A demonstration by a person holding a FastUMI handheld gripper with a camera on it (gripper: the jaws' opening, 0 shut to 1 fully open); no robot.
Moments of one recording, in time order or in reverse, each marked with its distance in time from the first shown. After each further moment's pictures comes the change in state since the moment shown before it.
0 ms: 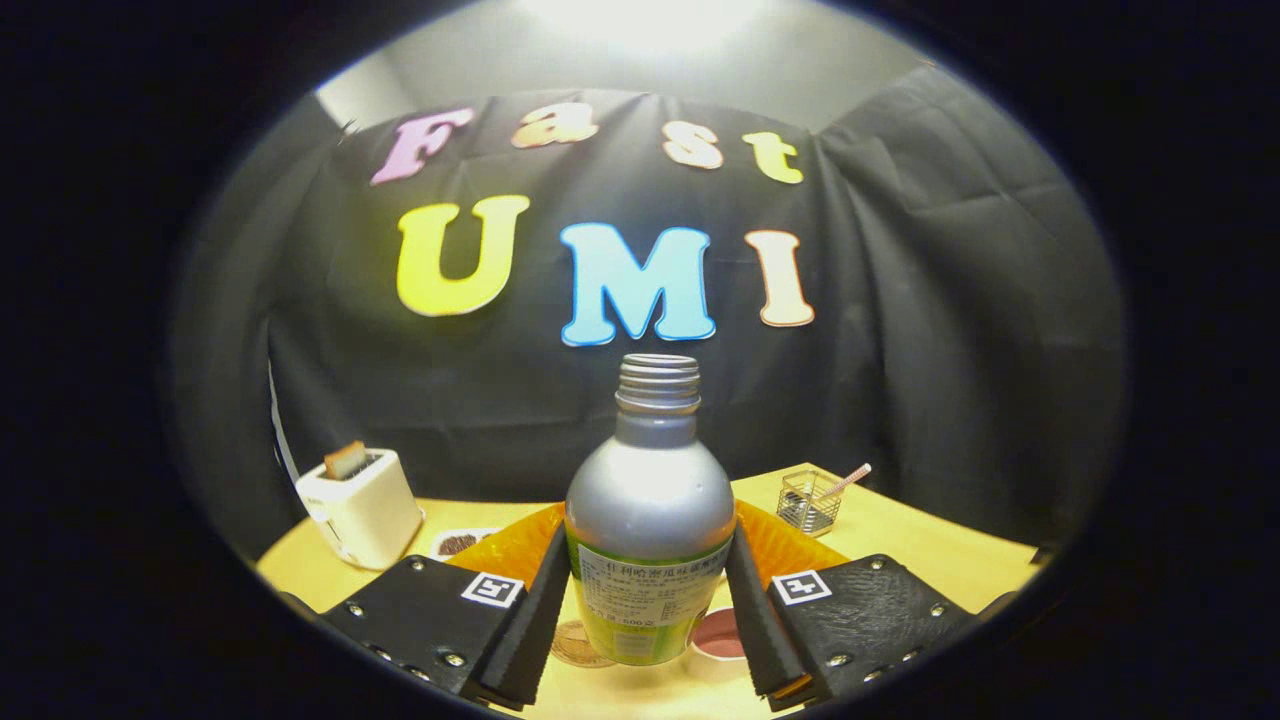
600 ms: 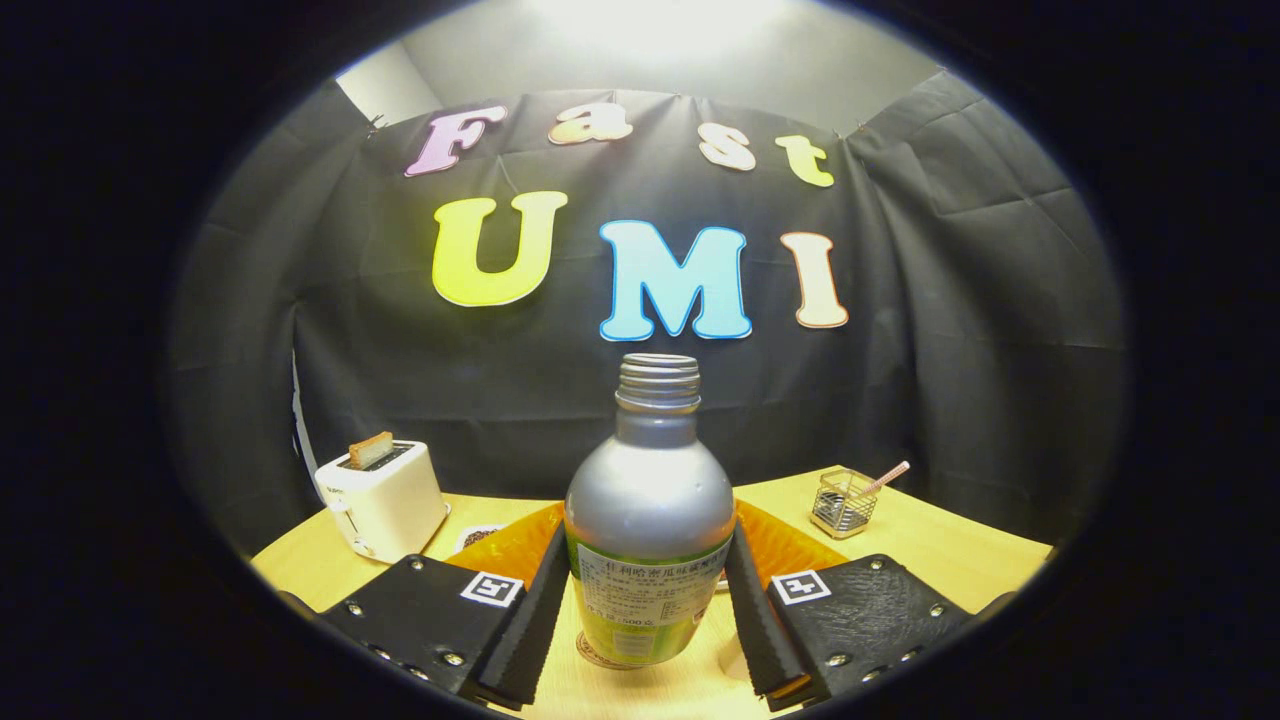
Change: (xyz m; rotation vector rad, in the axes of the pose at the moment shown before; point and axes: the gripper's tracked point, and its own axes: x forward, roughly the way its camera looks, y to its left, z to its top) arm 0.007 0.039 -0.019 0.034 -0.033 0.103
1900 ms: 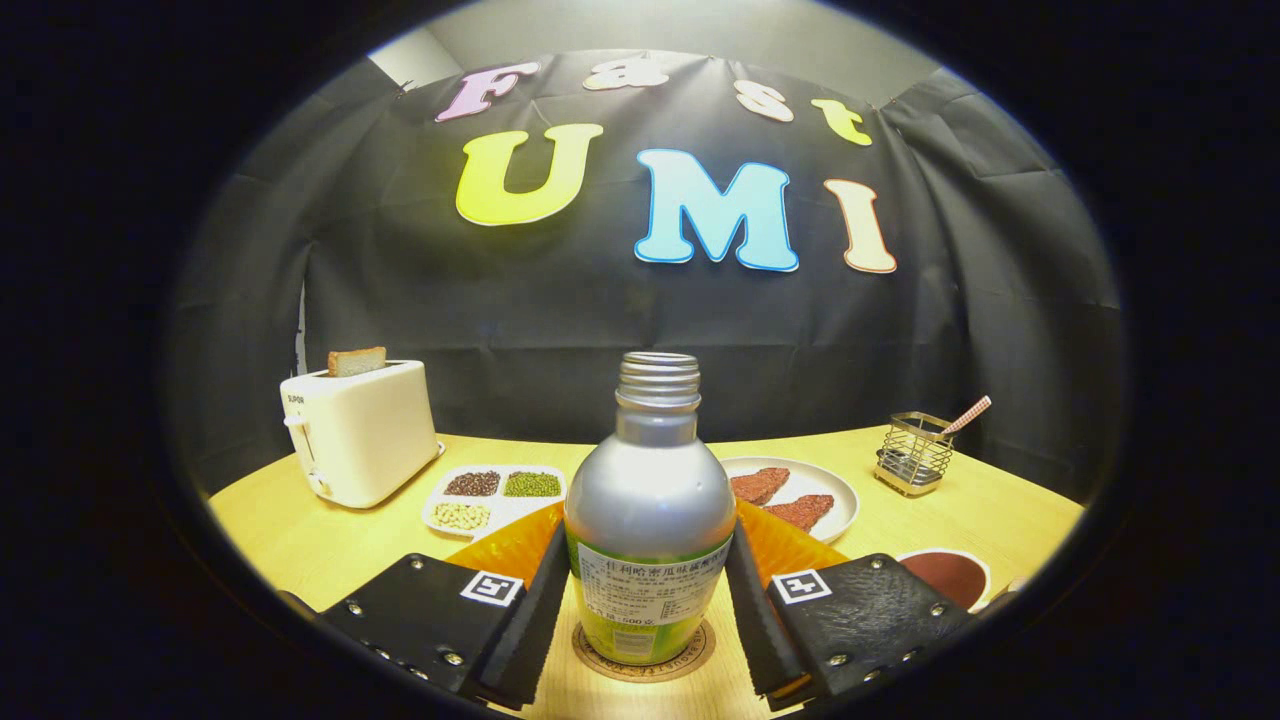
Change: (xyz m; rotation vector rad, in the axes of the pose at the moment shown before) arm 0.074 0.019 -0.114 -0.052 0.075 0.047
